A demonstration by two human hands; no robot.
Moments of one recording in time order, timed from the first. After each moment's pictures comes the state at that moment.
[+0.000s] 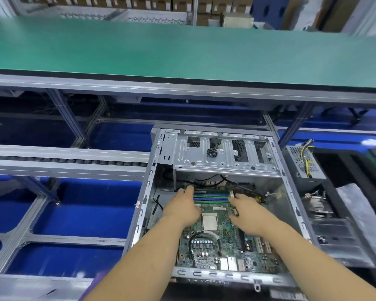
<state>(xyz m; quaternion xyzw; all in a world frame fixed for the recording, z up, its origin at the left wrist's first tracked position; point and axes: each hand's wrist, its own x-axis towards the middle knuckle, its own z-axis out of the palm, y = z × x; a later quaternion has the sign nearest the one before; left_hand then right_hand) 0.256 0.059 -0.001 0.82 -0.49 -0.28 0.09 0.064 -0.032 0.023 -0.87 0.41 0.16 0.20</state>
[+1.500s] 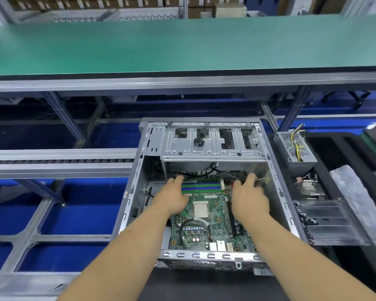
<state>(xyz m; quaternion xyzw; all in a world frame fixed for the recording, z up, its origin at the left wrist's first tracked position) 0.261 0.060 -0.004 0.82 -0.51 -0.26 0.10 0.058 -0.006 0.038 -0.81 0.57 0.14 0.03</state>
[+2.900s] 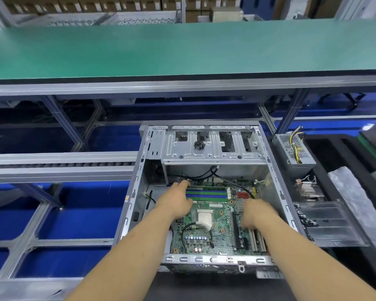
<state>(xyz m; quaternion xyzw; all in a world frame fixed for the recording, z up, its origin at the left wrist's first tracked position) 0.254 0.058 0.000 0.81 -0.52 -0.27 0.08 0.036 -0.023 0.030 -0.76 0.56 0.27 0.17</state>
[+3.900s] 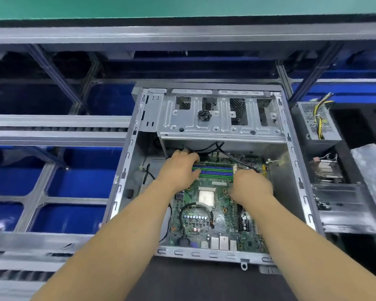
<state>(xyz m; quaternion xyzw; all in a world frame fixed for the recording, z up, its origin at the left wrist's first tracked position) 0.256 0.035 -0.007 0.78 -0.60 -0.19 0.07 0.073 -0.022 0.029 -0.82 0.52 0.22 0.11</state>
